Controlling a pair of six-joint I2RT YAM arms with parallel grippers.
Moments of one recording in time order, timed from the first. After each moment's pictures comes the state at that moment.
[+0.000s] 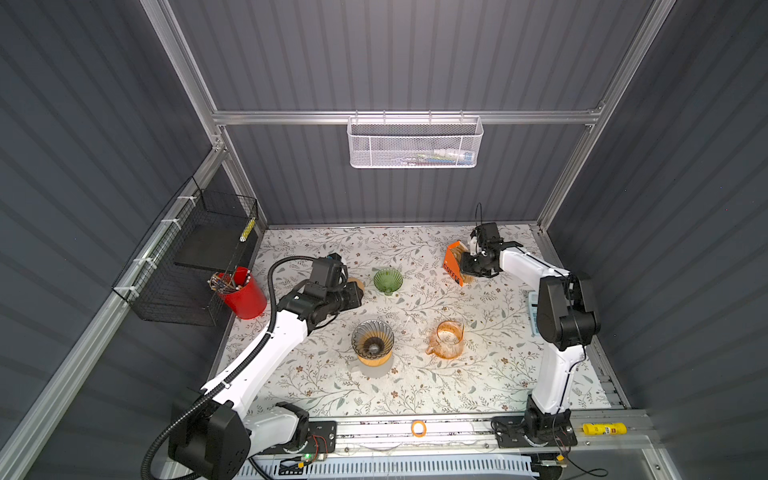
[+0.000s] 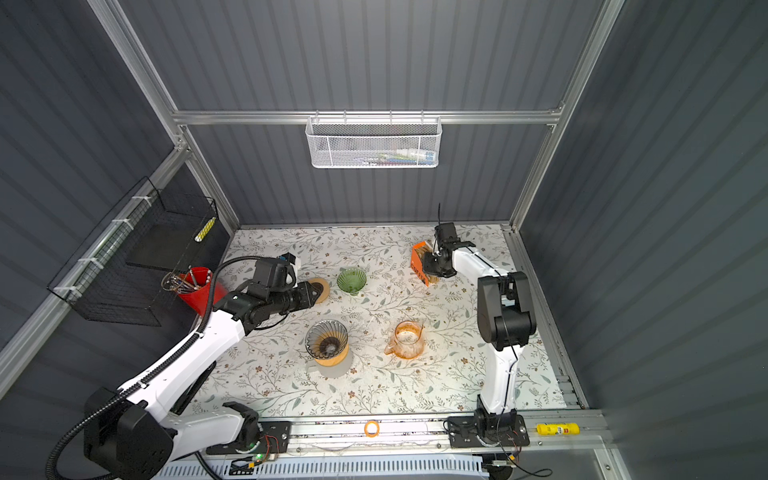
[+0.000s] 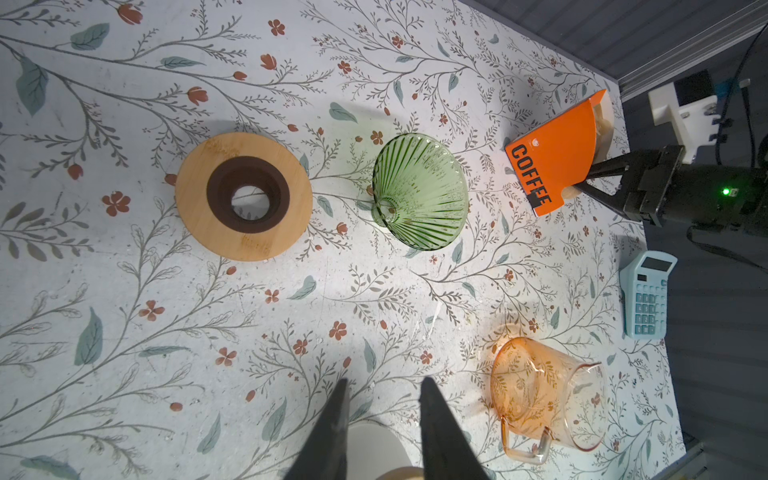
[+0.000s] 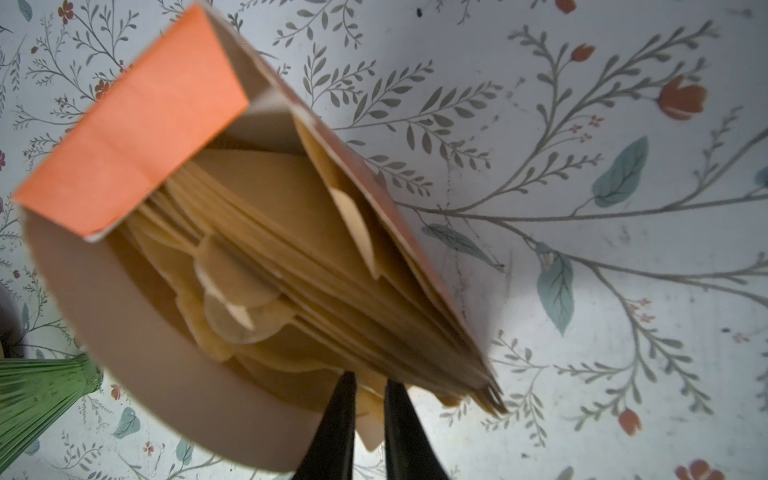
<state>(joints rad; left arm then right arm) -0.43 1.22 0.99 -0.56 0.13 -0.53 0.19 2.00 1.48 -0.53 -0.16 0.29</state>
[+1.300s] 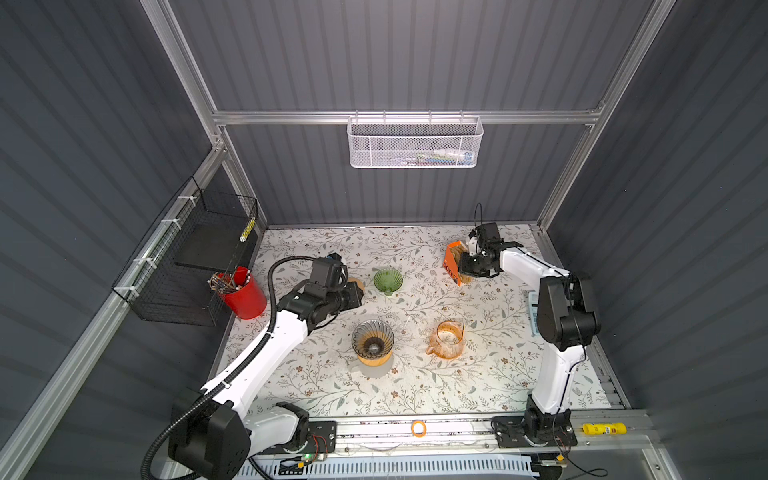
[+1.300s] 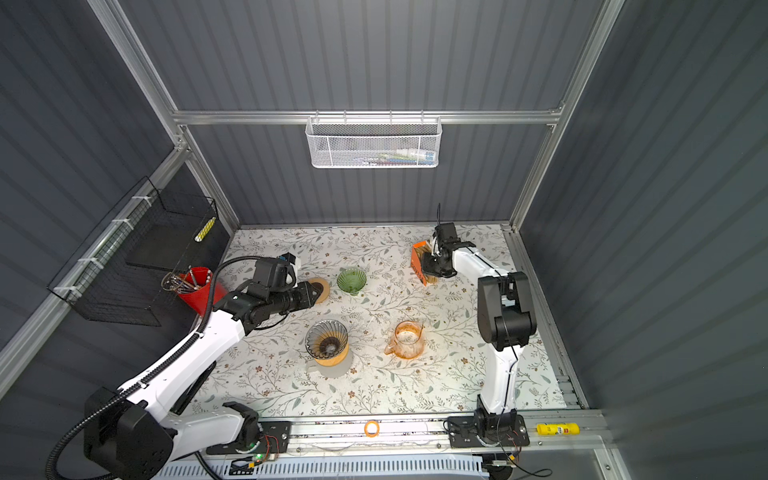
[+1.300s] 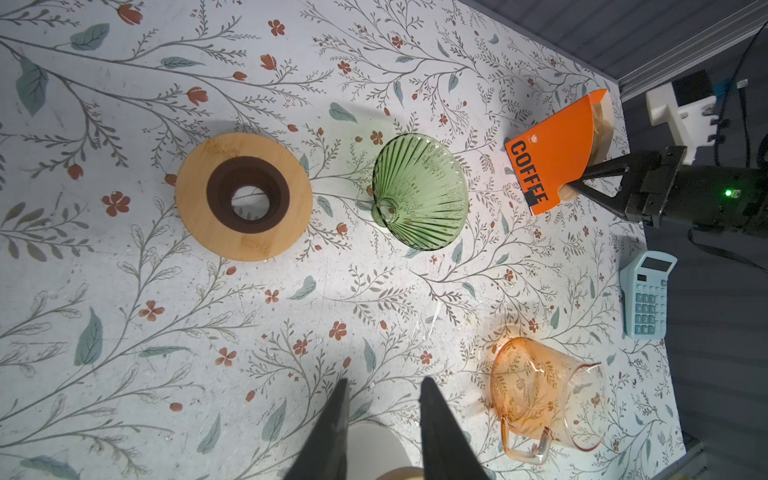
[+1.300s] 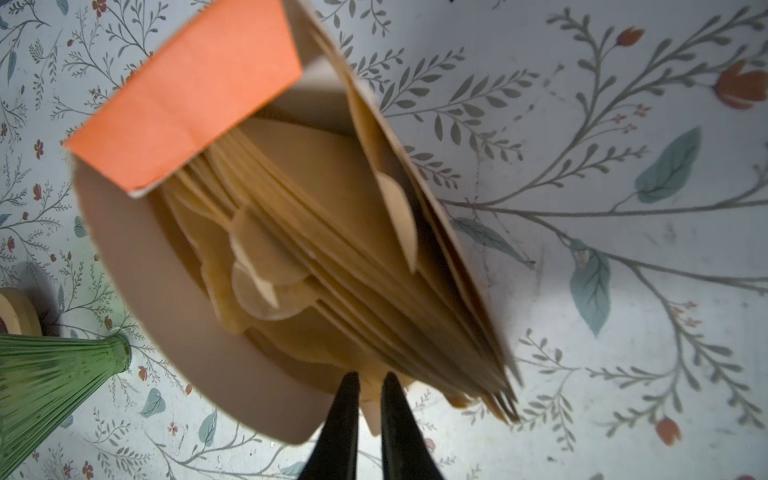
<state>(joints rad) -0.43 1.22 0.99 -0.56 0.13 -0.53 0.19 2.00 1.48 -0.53 -0.22 0.29</state>
